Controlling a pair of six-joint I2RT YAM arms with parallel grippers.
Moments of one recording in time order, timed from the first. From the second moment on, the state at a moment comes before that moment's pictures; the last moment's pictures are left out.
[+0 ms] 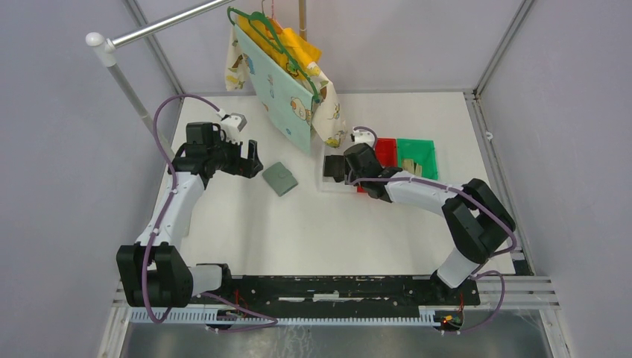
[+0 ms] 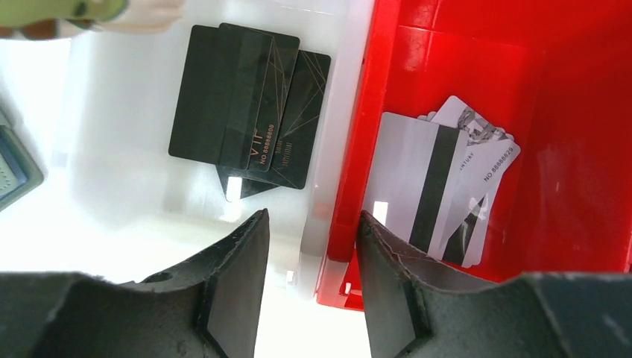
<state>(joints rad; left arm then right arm) -0.01 1.25 1.00 -0.50 0.43 0.18 0.68 1.64 0.94 -0.06 0.41 0.43</state>
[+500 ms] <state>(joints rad) 0.02 1.25 1.00 -0.54 0.43 0.18 0.86 1.43 0.97 -0.07 0.47 0.39</state>
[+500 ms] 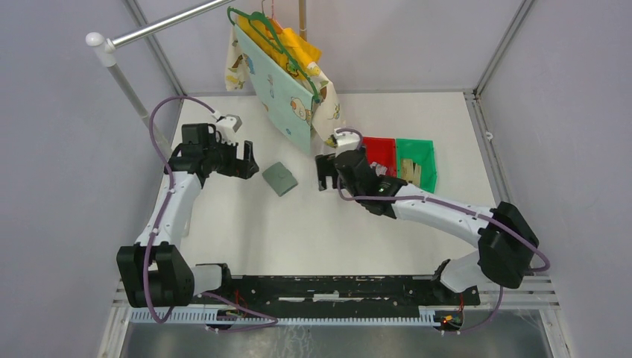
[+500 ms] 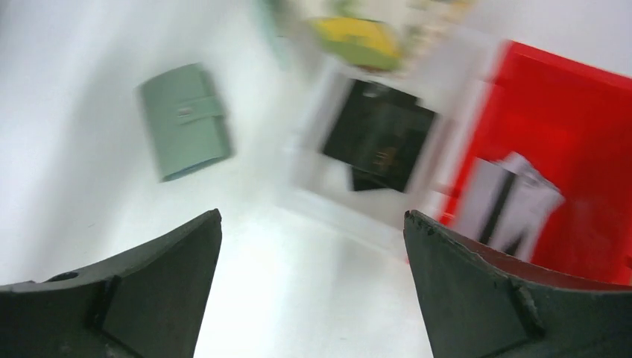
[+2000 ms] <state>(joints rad) 0.16 1.24 1.08 -0.73 0.59 0.26 0.94 2.30 1.71 -0.17 0.16 0.16</state>
